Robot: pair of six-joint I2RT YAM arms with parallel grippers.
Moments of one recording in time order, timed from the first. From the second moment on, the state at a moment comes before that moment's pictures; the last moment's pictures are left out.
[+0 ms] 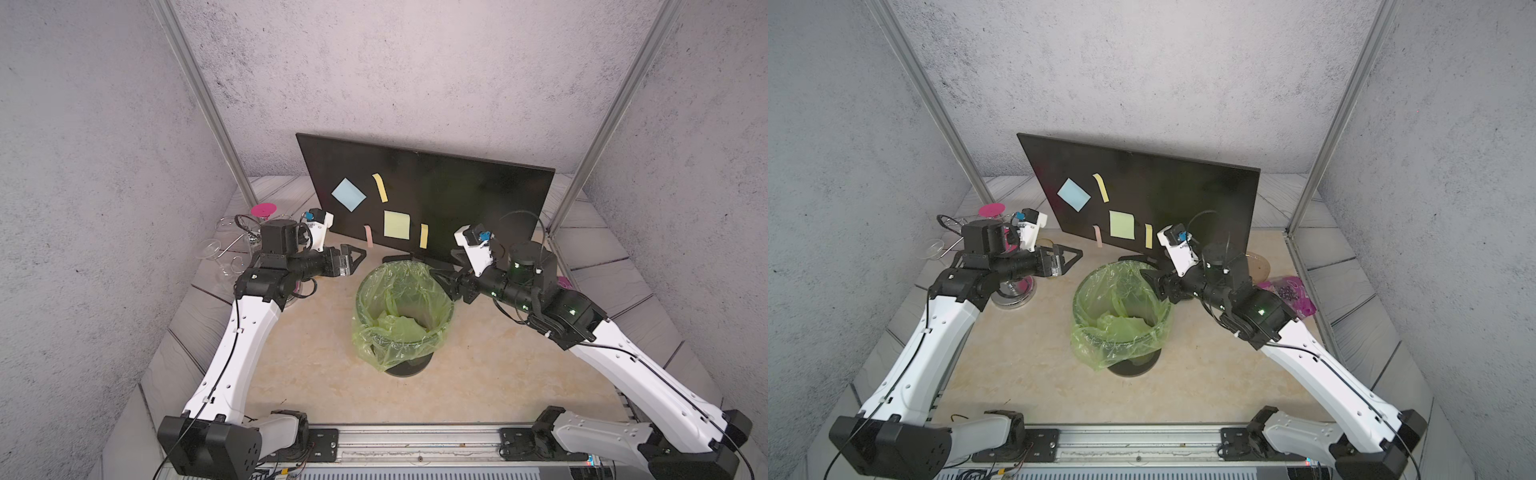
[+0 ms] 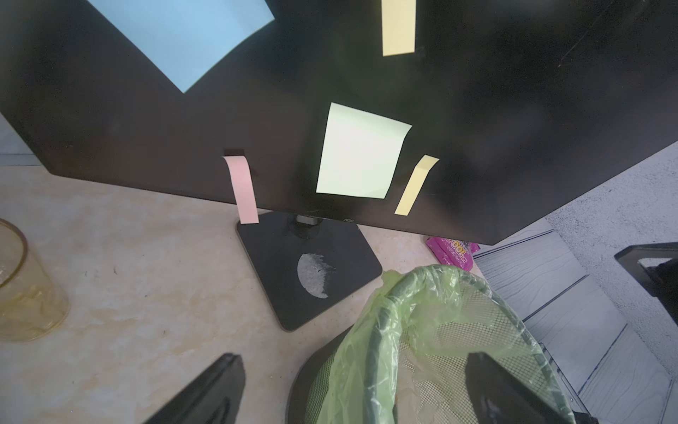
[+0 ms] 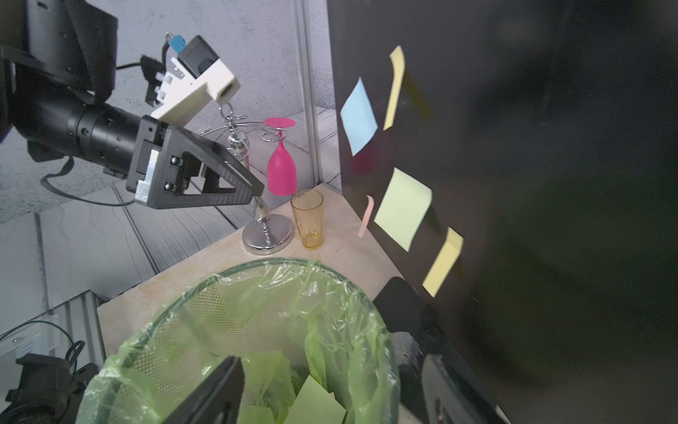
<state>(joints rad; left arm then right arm) -0.15 1.25 1.33 -0.60 0.62 -0.22 0.69 1.10 1.30 -0.46 -0.13 0.00</state>
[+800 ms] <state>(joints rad) -0.16 1.35 1.32 -0.47 0.65 -0.26 0.51 0.98 1.15 -0.43 -0.27 0.12</state>
